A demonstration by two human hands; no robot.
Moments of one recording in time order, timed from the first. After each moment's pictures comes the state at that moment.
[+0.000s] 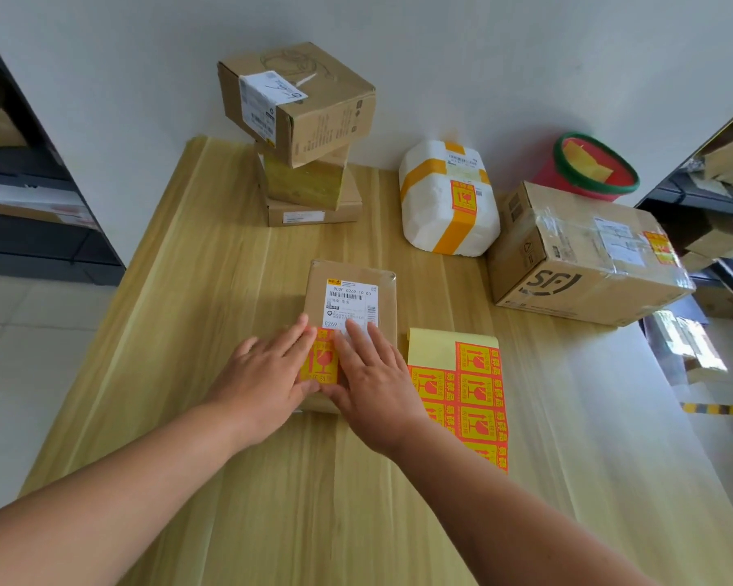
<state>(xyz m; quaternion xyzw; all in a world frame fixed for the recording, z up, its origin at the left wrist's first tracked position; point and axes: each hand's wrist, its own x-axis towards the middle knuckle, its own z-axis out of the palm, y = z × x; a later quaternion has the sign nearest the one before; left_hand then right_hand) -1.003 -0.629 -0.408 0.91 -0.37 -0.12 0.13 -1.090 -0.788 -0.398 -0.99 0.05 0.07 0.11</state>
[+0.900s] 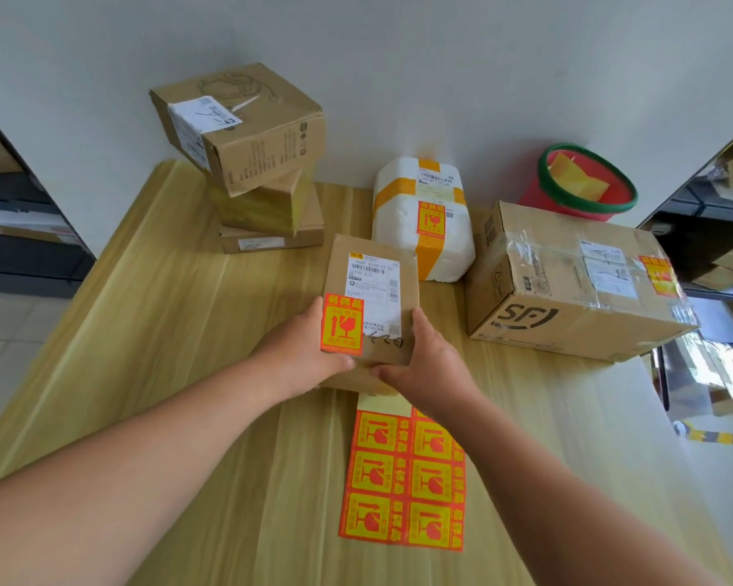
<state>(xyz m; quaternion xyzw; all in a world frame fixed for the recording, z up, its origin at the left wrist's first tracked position) -0.973 -0.781 -0.359 0.87 -0.22 -0.26 0.37 -1.065 -0.950 -0.369 -0.92 0.24 0.04 0.30</state>
